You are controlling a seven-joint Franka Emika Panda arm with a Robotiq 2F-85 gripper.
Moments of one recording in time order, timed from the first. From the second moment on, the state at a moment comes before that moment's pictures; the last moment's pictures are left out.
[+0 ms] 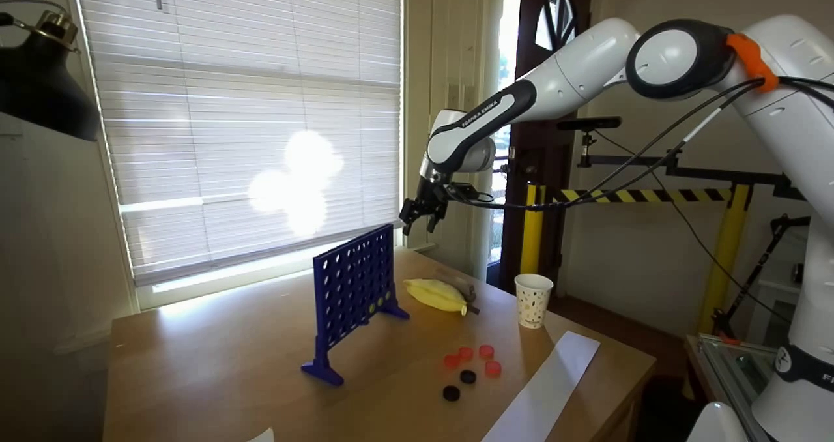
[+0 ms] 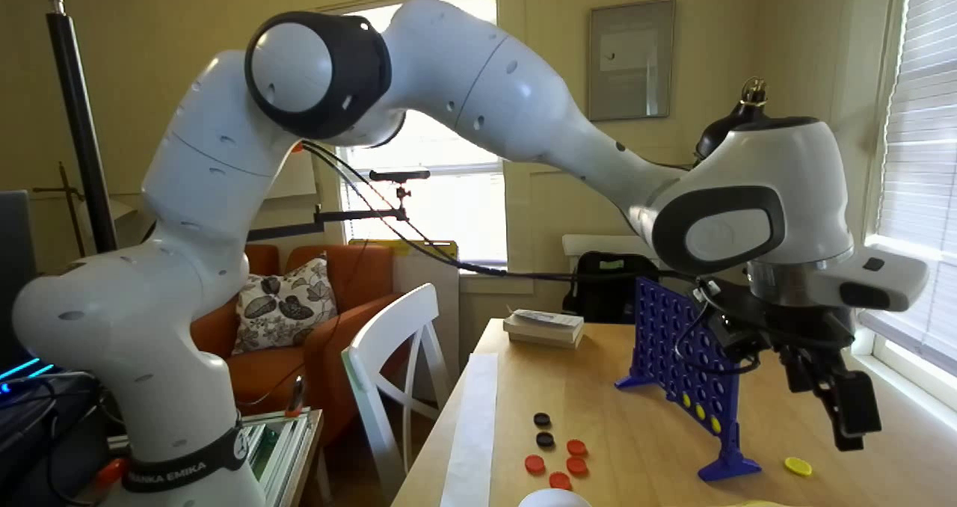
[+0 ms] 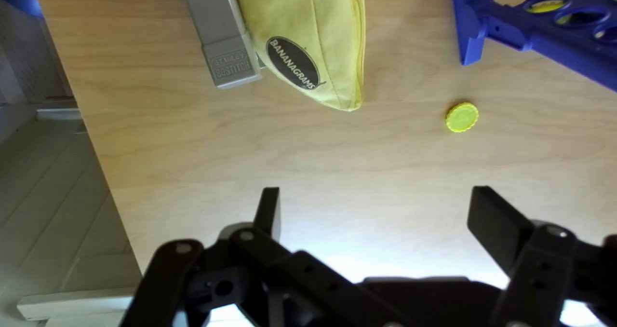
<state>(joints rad) -0.22 0.63 -0.06 -1.54 0.14 2.47 0.06</state>
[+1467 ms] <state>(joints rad) -0.28 0.79 0.07 -1.37 0.24 2.34 -0.07</state>
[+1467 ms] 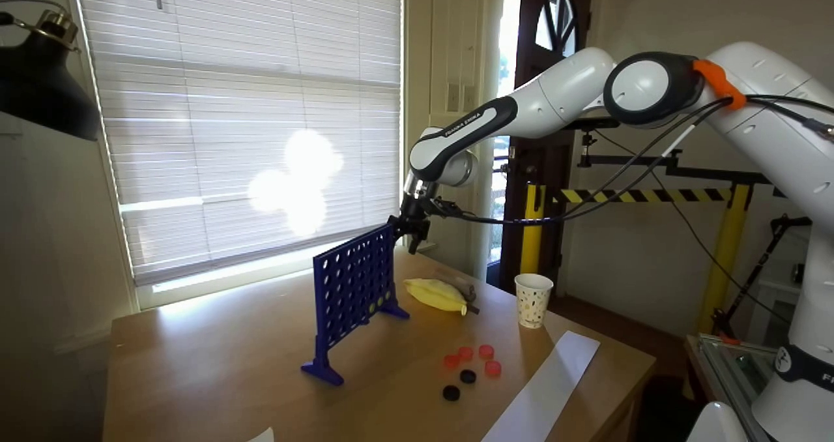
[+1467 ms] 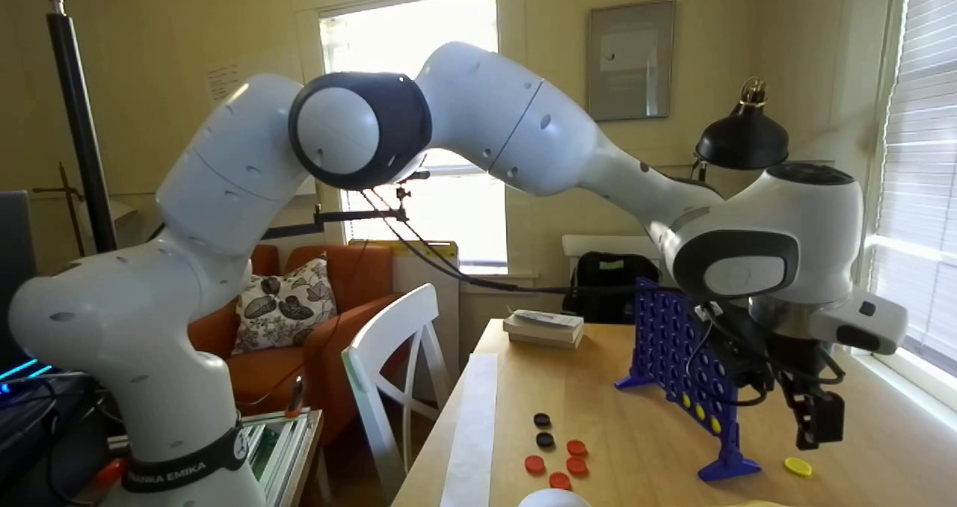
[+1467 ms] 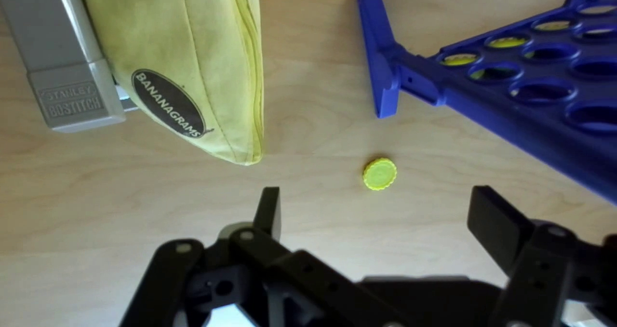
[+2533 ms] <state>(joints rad) -0.25 0.81 0.07 -1.33 0.24 2.22 -0.07</state>
